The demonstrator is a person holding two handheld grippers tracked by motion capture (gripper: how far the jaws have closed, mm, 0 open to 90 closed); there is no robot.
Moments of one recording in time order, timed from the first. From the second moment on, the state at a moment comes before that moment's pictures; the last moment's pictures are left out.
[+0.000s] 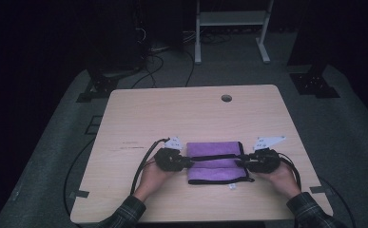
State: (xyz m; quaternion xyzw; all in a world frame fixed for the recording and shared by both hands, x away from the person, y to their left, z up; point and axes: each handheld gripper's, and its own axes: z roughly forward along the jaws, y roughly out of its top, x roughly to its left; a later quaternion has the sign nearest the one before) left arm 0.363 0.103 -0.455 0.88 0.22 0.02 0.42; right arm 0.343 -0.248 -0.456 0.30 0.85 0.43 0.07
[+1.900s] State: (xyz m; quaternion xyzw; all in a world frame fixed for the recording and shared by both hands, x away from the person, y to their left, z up) left arm 0.331 0.156 -0.443 0.86 0.28 0.10 0.41; right arm 0.326 -0.297 -0.456 0.42 0.79 0.43 0.16
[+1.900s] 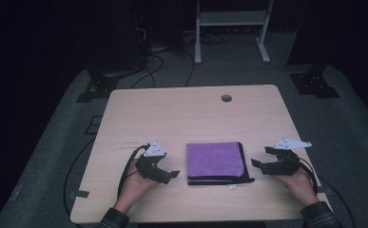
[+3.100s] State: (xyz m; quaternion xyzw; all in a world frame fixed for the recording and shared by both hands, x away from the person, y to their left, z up) left arm 0.293 0.264 -0.484 0.85 0.35 0.15 0.36; right arm 0.304 -0.337 -0.488 0.46 0.80 0.35 0.19
